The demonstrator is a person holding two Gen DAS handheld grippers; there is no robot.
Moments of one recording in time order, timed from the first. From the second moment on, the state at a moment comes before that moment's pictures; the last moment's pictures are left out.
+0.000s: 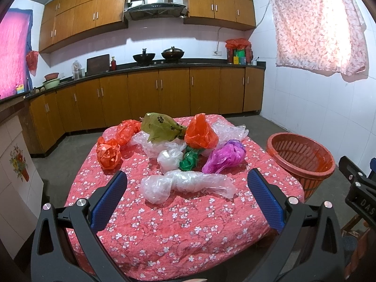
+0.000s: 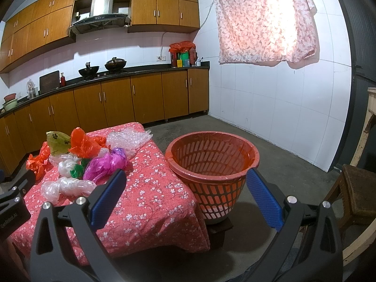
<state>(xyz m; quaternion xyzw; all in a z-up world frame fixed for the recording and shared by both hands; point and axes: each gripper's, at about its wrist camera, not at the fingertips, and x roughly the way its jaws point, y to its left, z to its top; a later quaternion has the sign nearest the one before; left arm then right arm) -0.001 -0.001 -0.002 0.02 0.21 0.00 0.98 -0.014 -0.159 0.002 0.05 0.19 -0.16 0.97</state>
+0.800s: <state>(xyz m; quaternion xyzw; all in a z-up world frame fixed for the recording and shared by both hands) 0.046 0.069 -0.032 0.01 0.24 0.07 0.97 0.104 -0.122 -0.023 0.04 0.24 -0.07 0.97</state>
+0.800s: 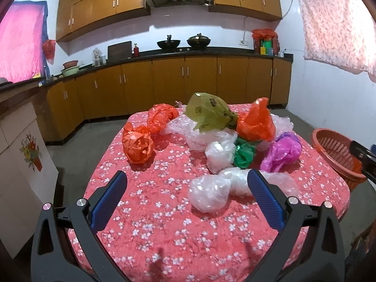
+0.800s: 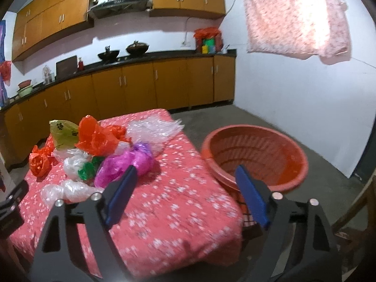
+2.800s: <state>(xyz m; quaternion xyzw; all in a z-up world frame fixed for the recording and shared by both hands) 0.128 0.023 -0.077 0.02 0.34 -0.09 0.93 0.170 -0.158 -0.047 0.07 0.30 -0.04 0.95</state>
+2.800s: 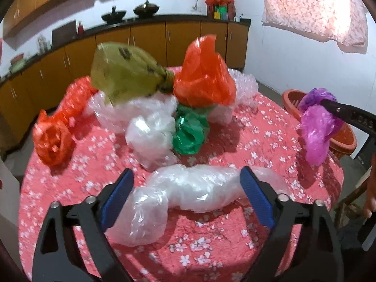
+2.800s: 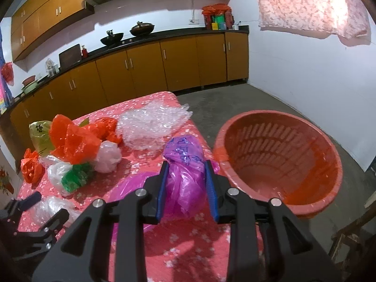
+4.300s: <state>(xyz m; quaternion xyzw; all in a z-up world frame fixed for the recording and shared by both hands) 0.137 -0.067 -0.013 0.04 0.28 -0.14 0.95 0.117 -0.227 -0.015 0.11 0.25 -0.09 0.96</state>
